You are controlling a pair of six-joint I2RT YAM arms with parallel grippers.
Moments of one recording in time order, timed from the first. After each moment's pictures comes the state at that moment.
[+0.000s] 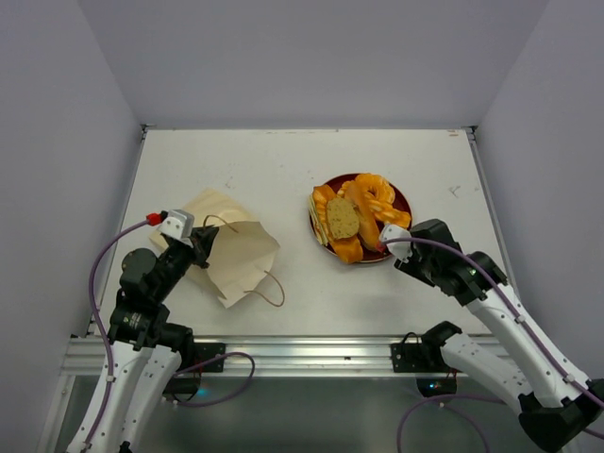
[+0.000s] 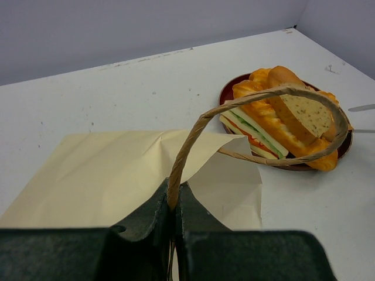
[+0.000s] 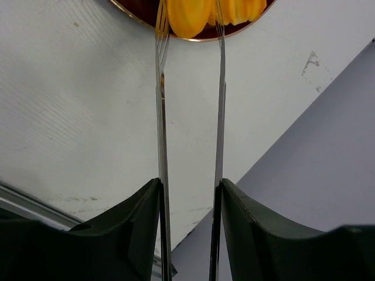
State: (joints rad) left arm -0.20 0.35 0.51 -0.22 0.26 -0.06; right arm 0.52 0.80 0.85 -1.05 0.33 -0.65
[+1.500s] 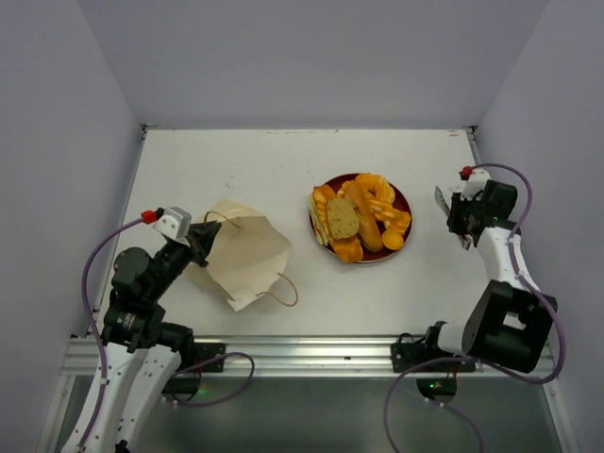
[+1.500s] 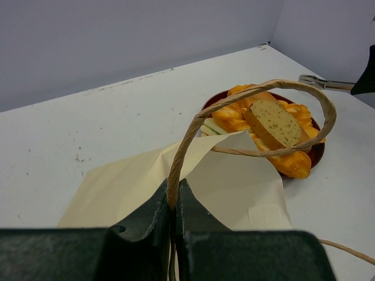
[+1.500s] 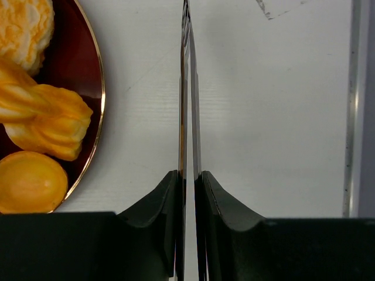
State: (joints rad) left arm -0.22 0.37 0.59 -0.22 0.31 -0.08; right arm -0.33 1.27 0.85 -0.36 -0.20 -0.24
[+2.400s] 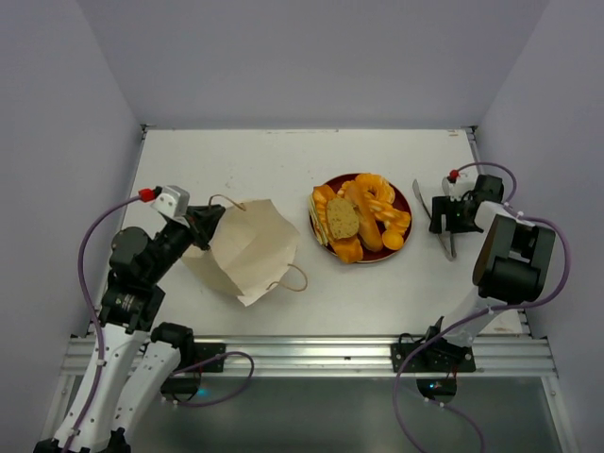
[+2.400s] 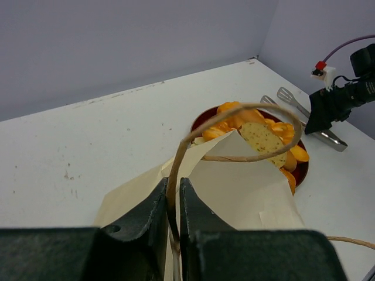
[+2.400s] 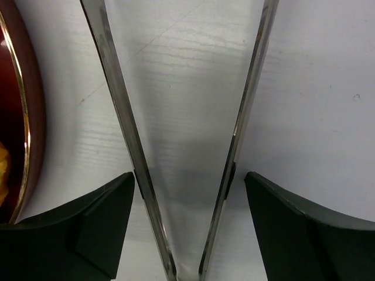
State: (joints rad) left arm -0.23 0.52 0.70 -0.18 0.34 -0.13; right arm -0.35 1.75 1.00 -0.30 -0.29 -0.33
